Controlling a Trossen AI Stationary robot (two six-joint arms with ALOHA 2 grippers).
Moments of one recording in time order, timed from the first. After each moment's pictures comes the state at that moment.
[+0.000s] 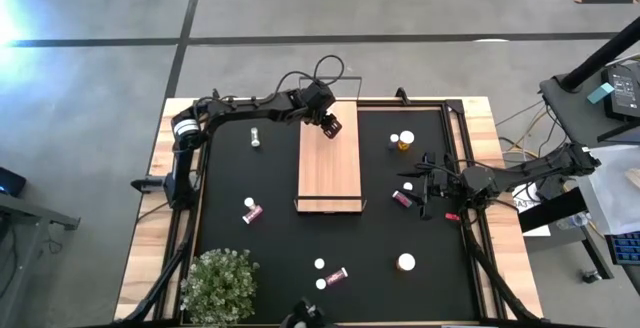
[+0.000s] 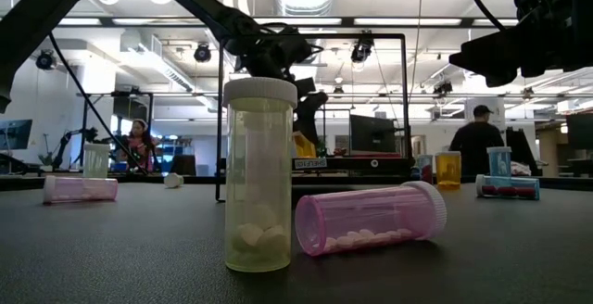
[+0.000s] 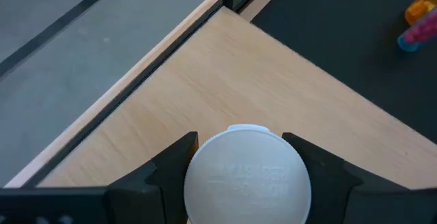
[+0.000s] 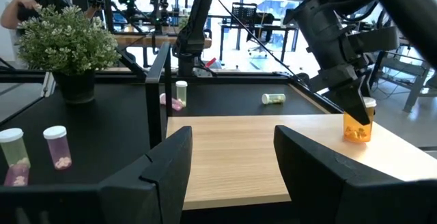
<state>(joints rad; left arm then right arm) 0.49 1.99 1.52 -0.32 -0.13 -0.16 0.22 0.41 0.01 0.40 0.32 -0.06</state>
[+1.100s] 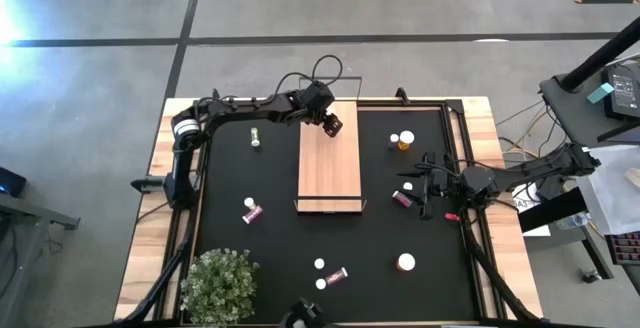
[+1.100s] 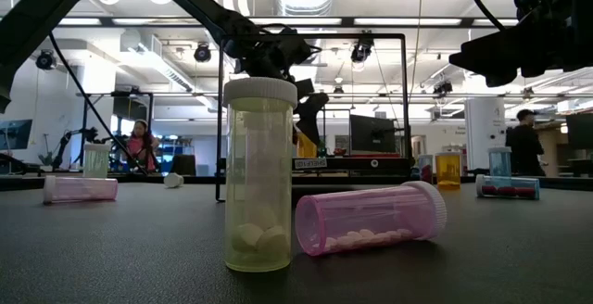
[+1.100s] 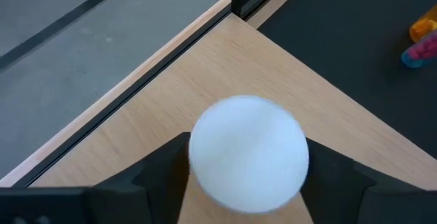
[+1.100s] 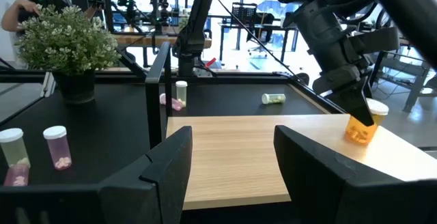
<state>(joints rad) 0.49 1.99 1.49 -0.27 -0.14 -0.20 0.22 0.41 0.01 0.40 0.33 -0.06</state>
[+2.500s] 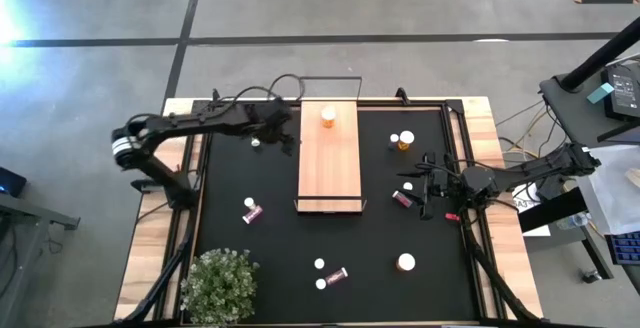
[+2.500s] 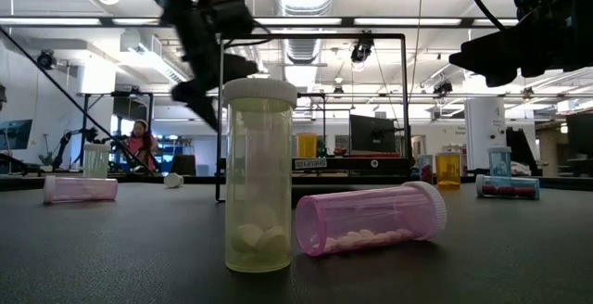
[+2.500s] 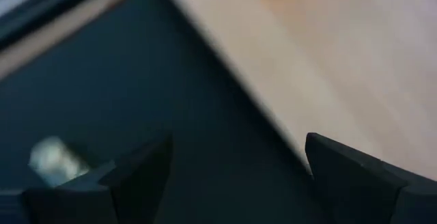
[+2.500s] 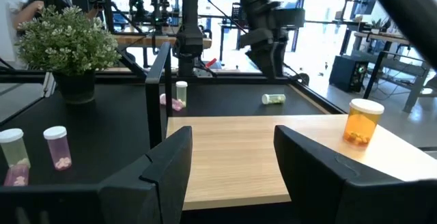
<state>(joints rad) 0.44 1.48 1.08 -0.65 -0.14 -0.50 0.22 0.41 0.01 0.40 0.32 -0.06</state>
